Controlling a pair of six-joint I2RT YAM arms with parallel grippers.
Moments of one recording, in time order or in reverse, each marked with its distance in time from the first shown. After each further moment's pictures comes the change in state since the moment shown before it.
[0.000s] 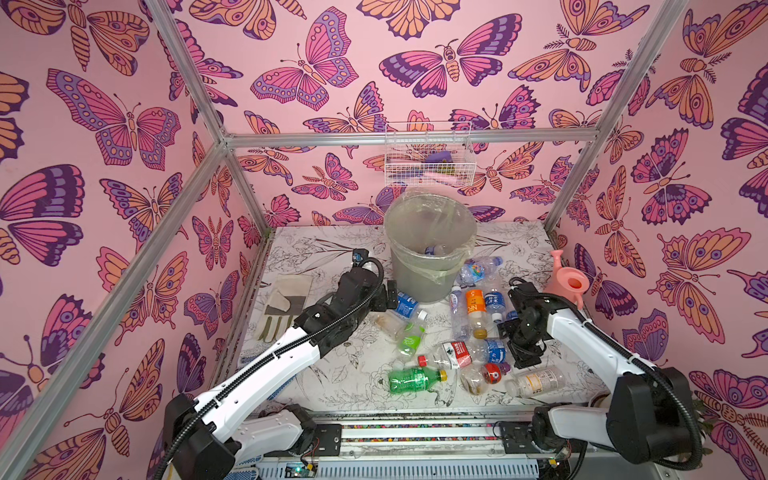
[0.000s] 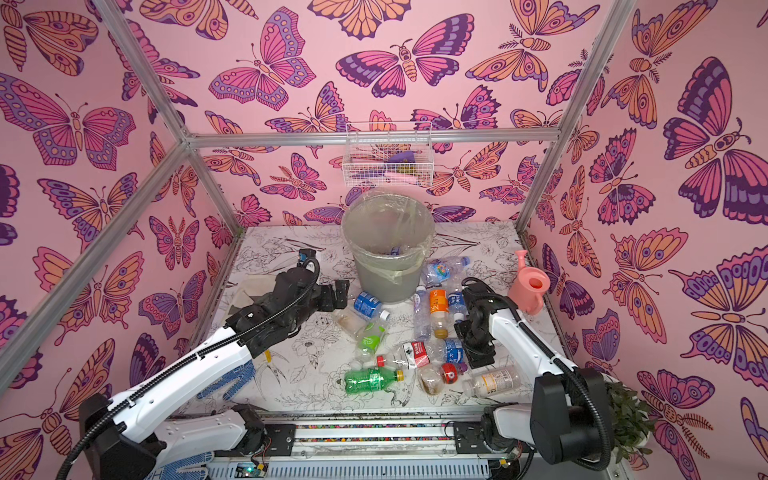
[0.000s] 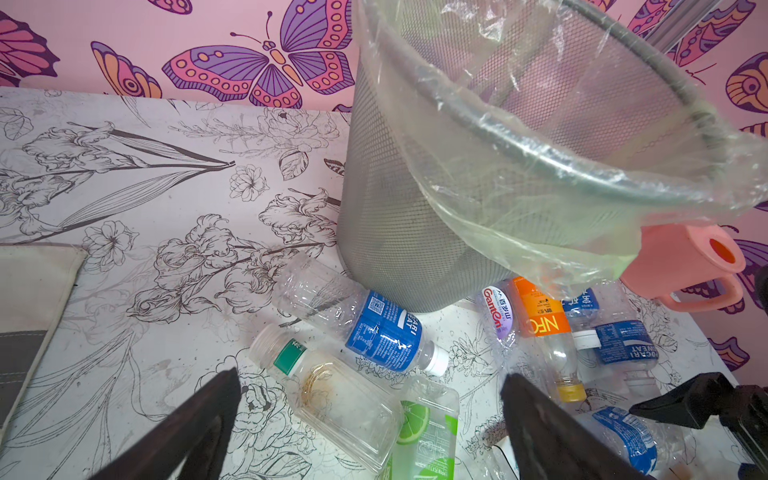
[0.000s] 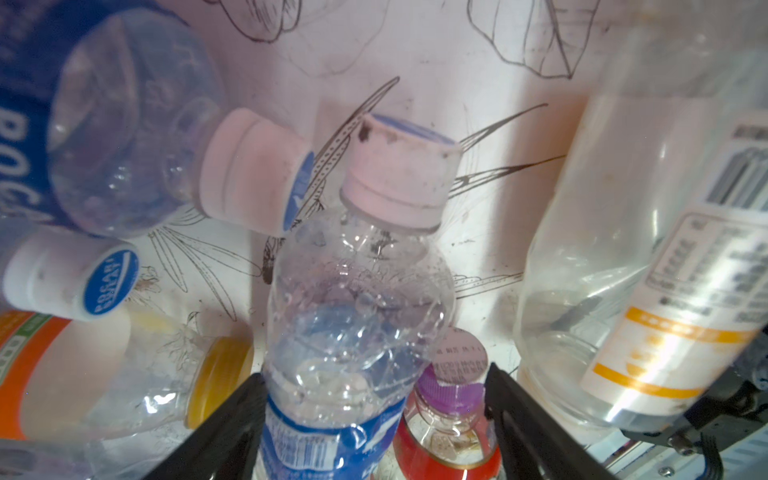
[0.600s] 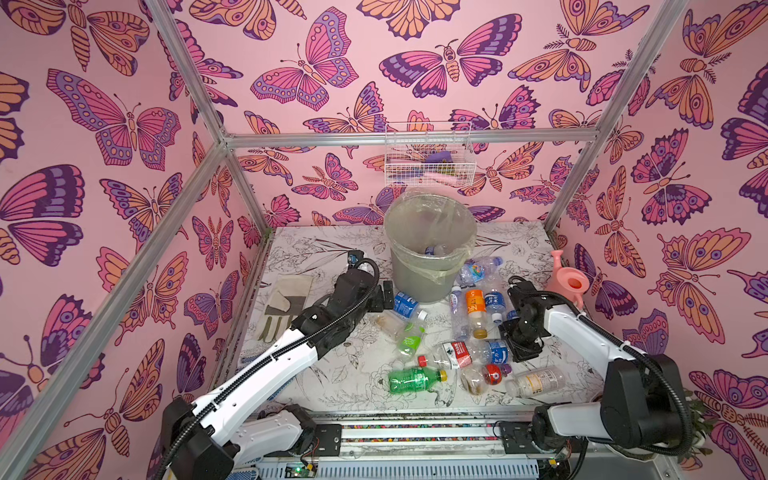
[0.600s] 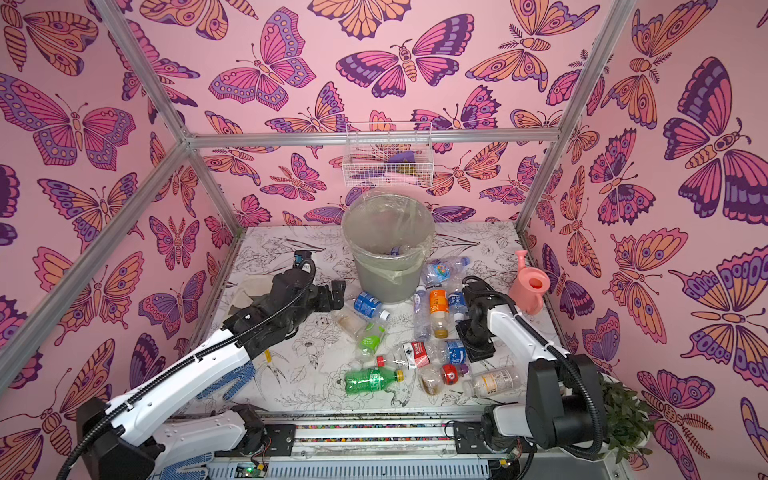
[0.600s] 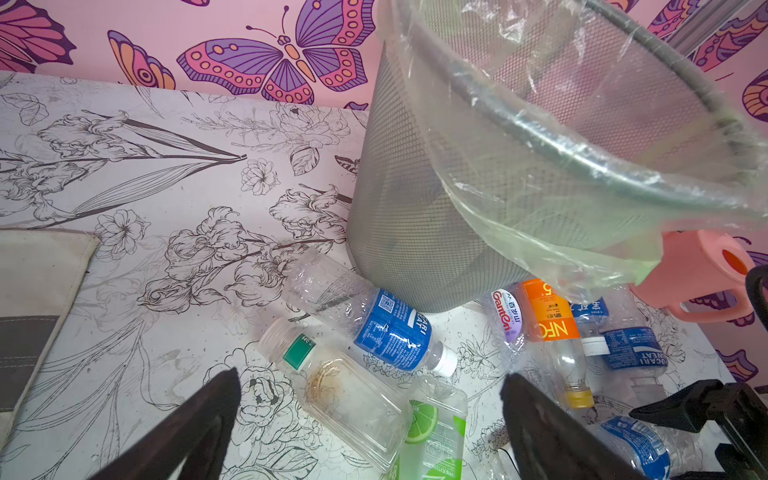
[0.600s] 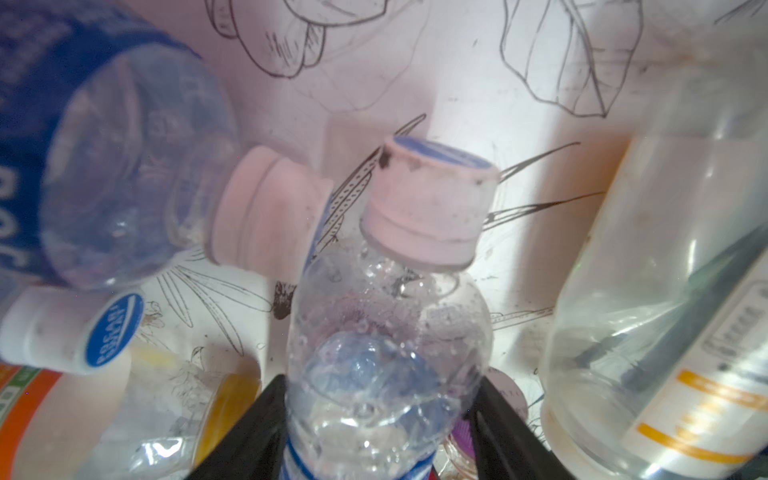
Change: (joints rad) left arm 0.019 -0.017 -0.018 -0.001 0.000 -0.016; right arm -0.025 0.064 -0.001 0.053 0.022 -0.031
